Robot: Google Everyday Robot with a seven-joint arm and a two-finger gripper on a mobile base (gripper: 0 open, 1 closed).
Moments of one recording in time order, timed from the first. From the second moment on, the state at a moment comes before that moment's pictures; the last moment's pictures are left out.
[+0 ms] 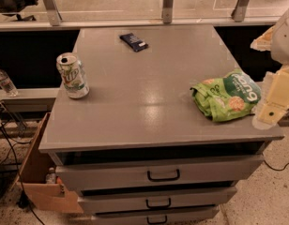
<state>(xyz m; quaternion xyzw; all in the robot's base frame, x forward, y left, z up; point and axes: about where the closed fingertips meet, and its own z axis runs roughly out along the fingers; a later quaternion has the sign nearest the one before) 0.438 -0.217 0.977 -0.60 0.78 -0.03 0.16</state>
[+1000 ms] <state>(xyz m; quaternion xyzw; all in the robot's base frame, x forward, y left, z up) 0.549 -0.172 0.929 -0.60 0.76 0.02 0.26</state>
